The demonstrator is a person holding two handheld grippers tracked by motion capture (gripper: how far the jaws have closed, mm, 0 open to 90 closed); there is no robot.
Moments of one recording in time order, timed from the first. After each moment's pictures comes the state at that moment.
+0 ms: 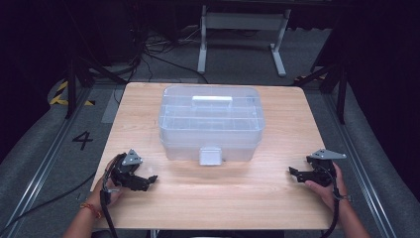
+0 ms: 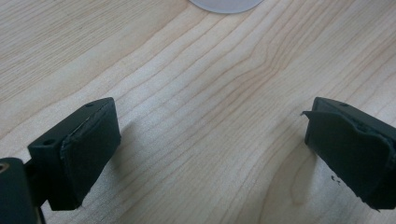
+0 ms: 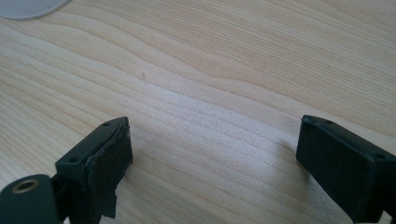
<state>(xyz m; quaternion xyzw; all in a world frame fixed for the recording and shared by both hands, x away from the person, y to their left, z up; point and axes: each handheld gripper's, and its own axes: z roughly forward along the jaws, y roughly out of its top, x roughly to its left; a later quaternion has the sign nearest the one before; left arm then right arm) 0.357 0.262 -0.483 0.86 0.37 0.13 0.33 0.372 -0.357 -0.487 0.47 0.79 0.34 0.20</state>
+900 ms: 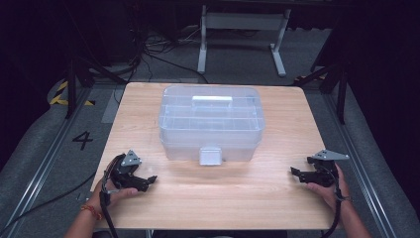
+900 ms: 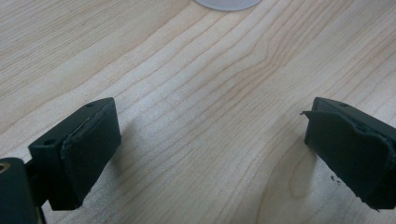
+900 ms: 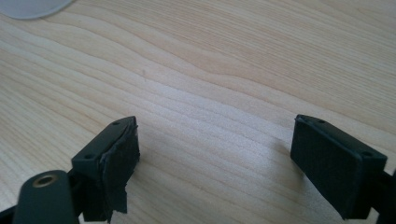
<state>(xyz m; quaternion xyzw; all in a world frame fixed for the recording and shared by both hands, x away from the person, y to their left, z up) 0.356 0.263 -0.482 0.86 0.37 0.14 0.32 0.368 -0.363 -0.486 0.46 0.79 0.35 0.19</state>
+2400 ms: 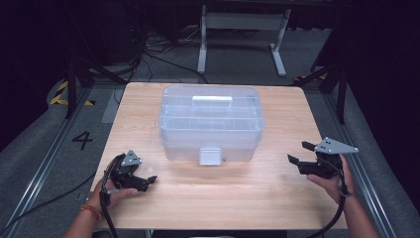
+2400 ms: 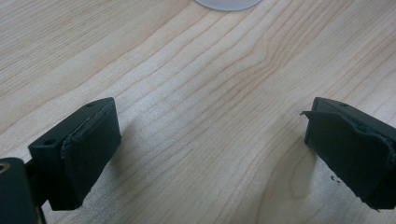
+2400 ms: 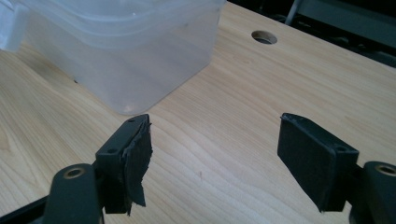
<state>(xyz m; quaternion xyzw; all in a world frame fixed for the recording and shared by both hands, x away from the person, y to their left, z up) 0.356 0.263 -0.482 0.86 0.37 0.14 0.32 0.357 -0.328 -0.406 0.36 0.80 0.42 0.25</state>
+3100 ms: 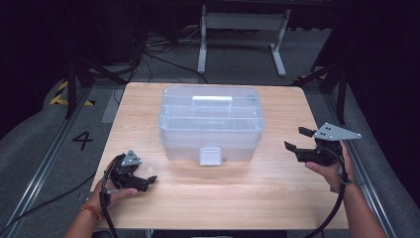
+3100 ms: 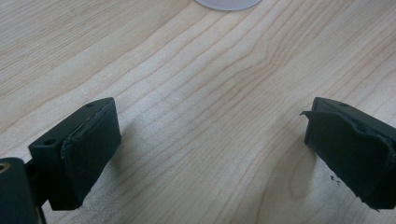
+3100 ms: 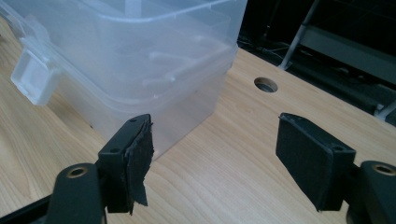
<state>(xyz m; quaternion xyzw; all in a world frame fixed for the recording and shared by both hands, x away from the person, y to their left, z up) 0.356 0.263 -0.482 0.86 0.37 0.14 0.33 0.369 -0.308 -0.359 0.32 0.79 0.44 0.27</state>
